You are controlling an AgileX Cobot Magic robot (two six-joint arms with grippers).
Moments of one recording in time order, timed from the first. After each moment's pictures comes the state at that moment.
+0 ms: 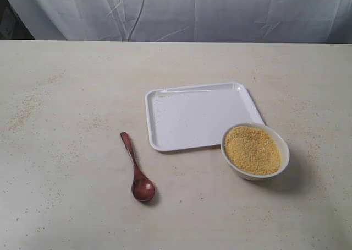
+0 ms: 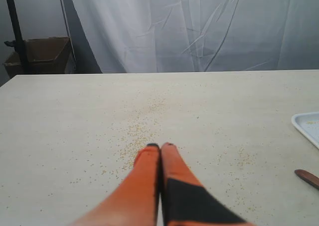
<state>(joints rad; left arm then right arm) -0.05 0.00 0.00 0.08 0.23 -0.06 -0.02 0.01 0.00 -0.05 0.31 0.04</state>
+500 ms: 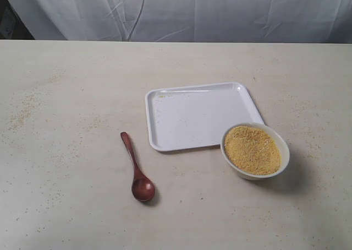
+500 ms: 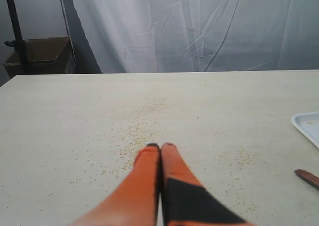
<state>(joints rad) -0.05 0.00 0.00 0.08 0.23 -0.06 -0.02 0.01 0.00 -0.05 -0.12 0.04</state>
